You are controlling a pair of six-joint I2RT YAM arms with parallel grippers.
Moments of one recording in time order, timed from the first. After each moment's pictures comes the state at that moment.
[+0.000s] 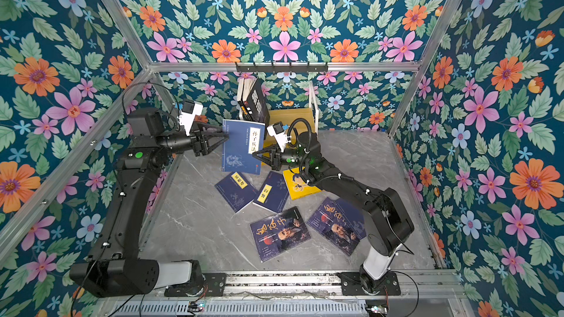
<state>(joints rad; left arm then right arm) 0.00 1.34 1.60 -0.66 1.07 0.16 0.61 1.68 1.27 0.42 -0.83 0.45</state>
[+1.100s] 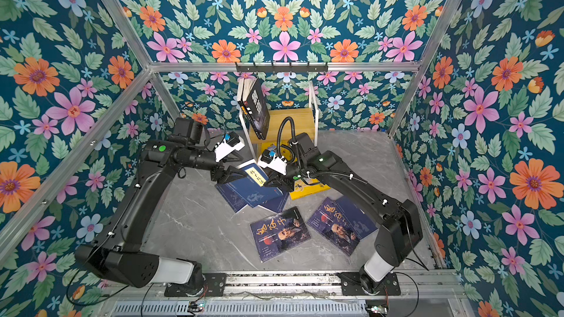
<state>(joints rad) -0.28 1.41 1.64 -1.19 0.77 0.73 0.66 1.62 1.50 -0.65 -0.78 -0.47</state>
